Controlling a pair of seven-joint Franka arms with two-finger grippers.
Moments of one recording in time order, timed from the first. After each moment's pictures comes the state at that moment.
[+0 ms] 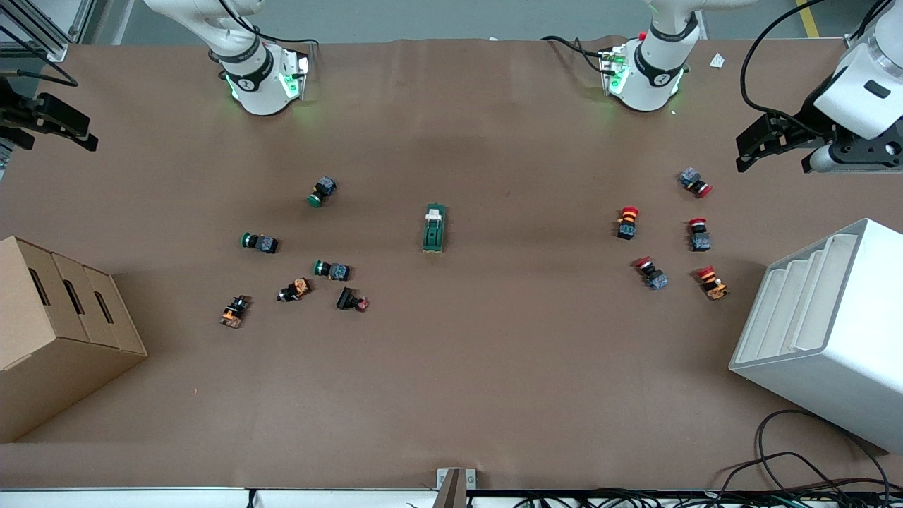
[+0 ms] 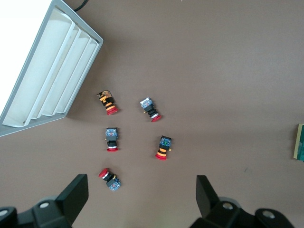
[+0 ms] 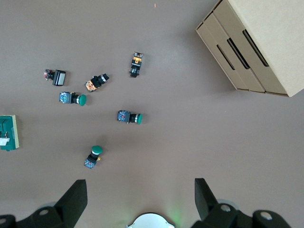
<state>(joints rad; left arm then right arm) -0.03 -0.09 -0.10 -1.64 -0.01 1.57 -0.11 -0.02 -0.12 -0.03 -1.60 0.00 1.41 -0.02</state>
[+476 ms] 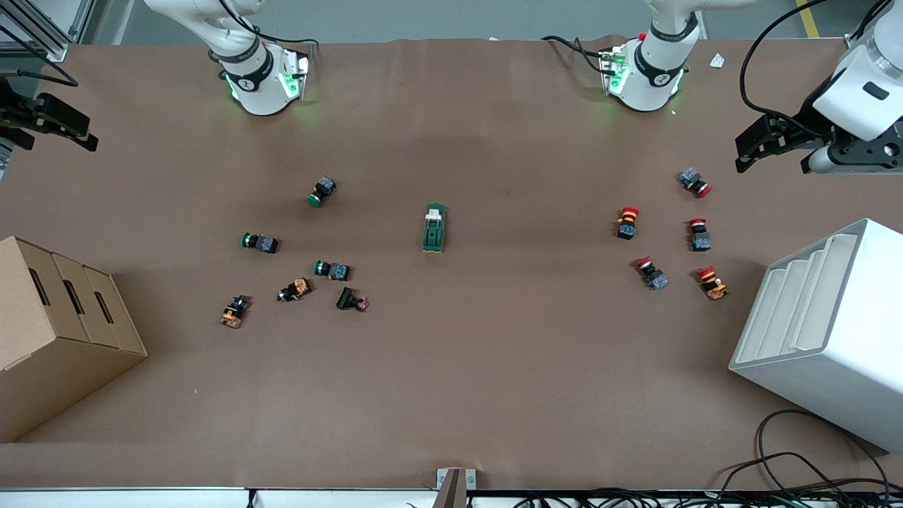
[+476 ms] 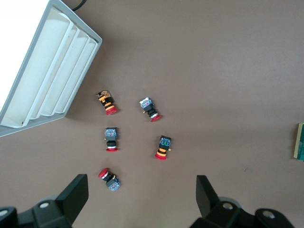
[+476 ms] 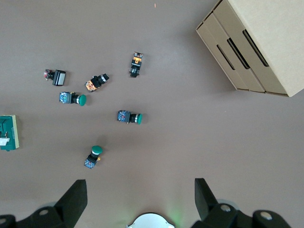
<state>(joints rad) -0.03 -0.08 -0.11 -1.63 -0.01 1.57 -0.11 -0.02 -0.12 -0.03 -1.60 0.00 1.41 -0.02</state>
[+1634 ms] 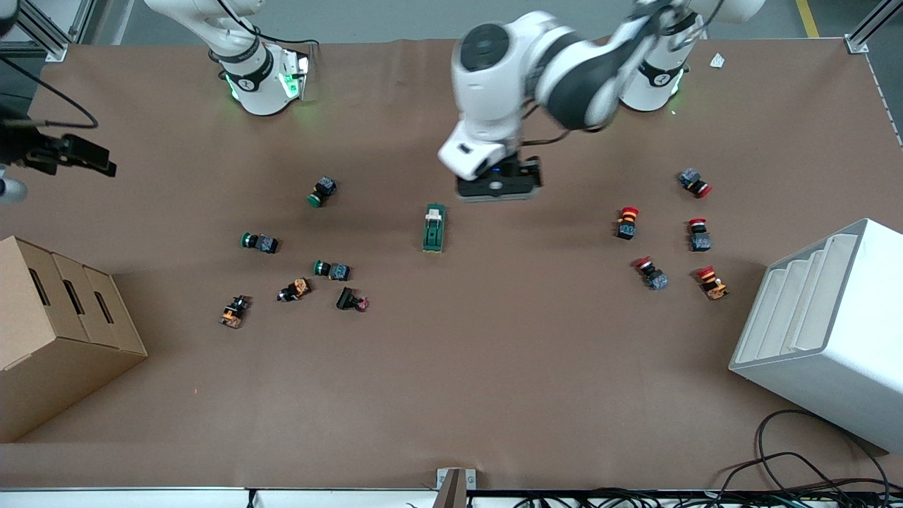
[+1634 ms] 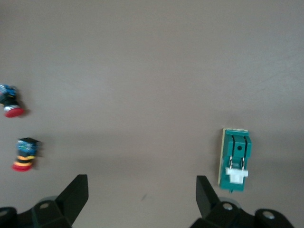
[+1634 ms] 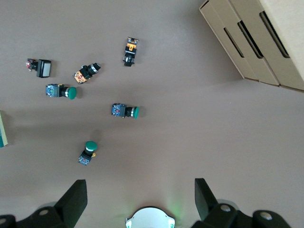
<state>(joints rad) -0.63 0.36 -0.29 -1.68 0.31 1.96 -1.03 -0.03 0.01 -0.04 -1.60 0.00 1.42 -0.02</state>
